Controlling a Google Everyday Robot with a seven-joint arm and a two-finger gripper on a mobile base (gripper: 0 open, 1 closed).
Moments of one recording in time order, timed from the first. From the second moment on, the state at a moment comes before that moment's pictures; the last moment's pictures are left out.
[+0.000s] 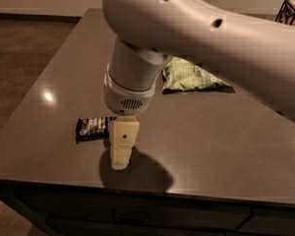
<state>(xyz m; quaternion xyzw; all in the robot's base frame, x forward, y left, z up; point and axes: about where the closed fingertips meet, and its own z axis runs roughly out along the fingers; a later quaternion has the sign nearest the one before) 0.430 0.067 0.877 -0.76 0.63 0.08 0.15</state>
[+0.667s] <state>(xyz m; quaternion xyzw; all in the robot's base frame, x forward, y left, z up) 0.459 0.085 0.839 -0.77 0.63 0.08 0.12</state>
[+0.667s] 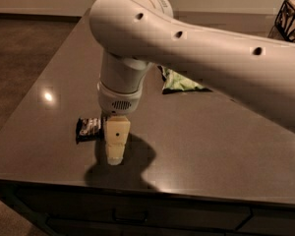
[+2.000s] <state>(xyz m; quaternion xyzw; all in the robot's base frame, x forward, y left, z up) 0.482 0.080 0.863 -0.75 0.64 0.12 0.12</state>
